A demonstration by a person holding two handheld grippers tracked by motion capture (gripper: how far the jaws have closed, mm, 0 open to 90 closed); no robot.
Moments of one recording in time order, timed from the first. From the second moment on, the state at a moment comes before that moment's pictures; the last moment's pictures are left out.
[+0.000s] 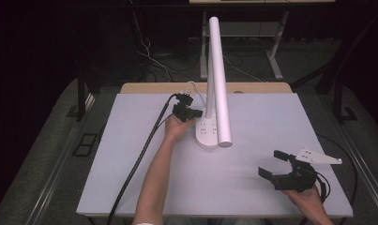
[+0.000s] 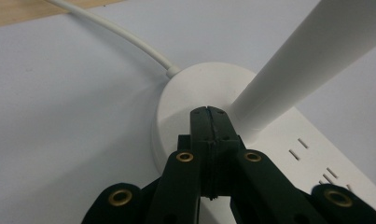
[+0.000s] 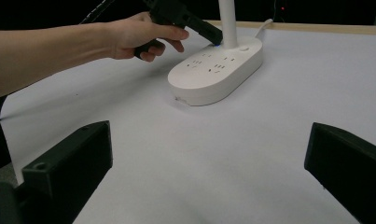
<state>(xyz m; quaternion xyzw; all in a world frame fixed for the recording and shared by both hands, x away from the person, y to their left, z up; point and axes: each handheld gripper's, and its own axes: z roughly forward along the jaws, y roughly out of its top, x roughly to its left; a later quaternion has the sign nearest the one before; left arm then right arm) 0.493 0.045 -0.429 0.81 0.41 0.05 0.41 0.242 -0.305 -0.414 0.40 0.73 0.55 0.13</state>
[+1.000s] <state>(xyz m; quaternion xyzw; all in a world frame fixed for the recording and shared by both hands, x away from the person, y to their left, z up) 0.483 0.071 -0.413 0.79 0.42 0.06 0.45 0.243 -0.308 -0.414 0.40 0.72 0.55 0.13</state>
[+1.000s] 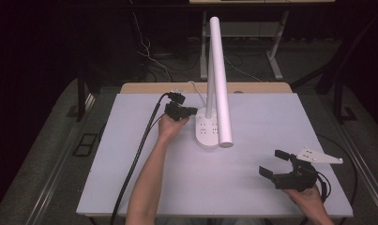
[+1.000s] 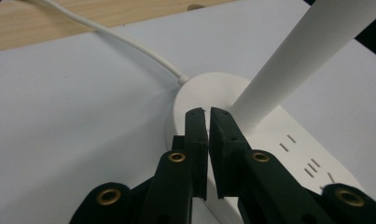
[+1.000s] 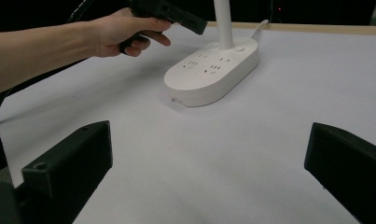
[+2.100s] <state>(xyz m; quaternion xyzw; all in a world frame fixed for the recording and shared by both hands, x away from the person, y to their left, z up) 0.432 0.150 -0.336 0.78 0.39 0.06 0.49 0.243 -0.305 -0.414 0.40 0.72 0.55 0.13</state>
